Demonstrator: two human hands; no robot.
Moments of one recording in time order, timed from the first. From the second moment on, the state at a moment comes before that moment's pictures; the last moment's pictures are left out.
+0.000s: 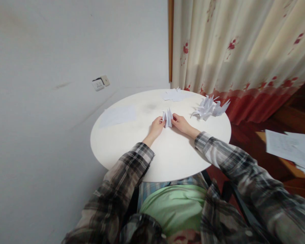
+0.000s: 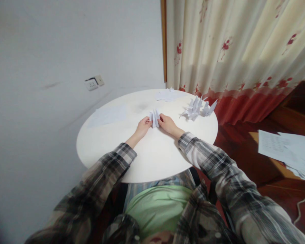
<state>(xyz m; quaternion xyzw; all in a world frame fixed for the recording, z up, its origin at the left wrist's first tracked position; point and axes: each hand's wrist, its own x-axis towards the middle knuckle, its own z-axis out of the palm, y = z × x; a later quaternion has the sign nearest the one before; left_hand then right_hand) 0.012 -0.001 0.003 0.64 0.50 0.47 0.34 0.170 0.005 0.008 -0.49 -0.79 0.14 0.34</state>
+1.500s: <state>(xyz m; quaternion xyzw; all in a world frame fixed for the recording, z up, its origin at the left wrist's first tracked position) 0.012 0.000 0.003 0.65 0.50 0.46 0.34 0.170 0.002 0.011 -0.48 -0.79 0.14 0.34</state>
